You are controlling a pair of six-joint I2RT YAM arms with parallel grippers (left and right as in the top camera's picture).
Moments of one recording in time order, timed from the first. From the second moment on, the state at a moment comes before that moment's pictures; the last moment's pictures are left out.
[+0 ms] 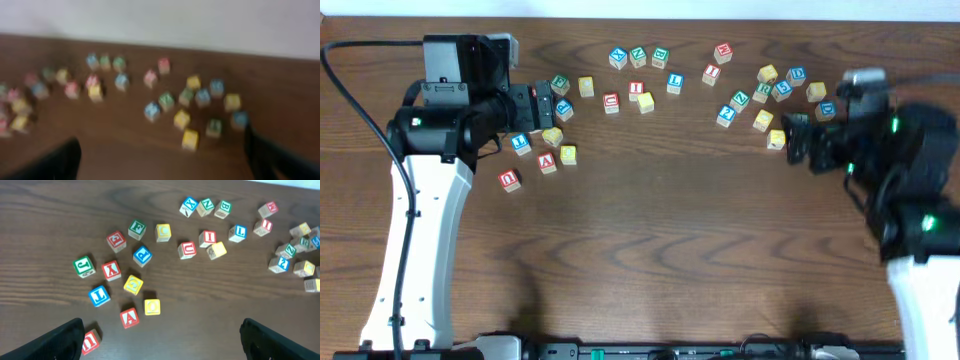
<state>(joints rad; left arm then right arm) -0.02 1.46 1.49 -0.89 0.20 -0.11 -0.01 1.12 1.20 -0.63 -0.24 -0.06</state>
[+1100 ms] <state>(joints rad) -0.23 2.17 2.03 -0.90 -0.11 -0.39 -0.01 1.65 1.88 -1.22 -0.34 -0.14</state>
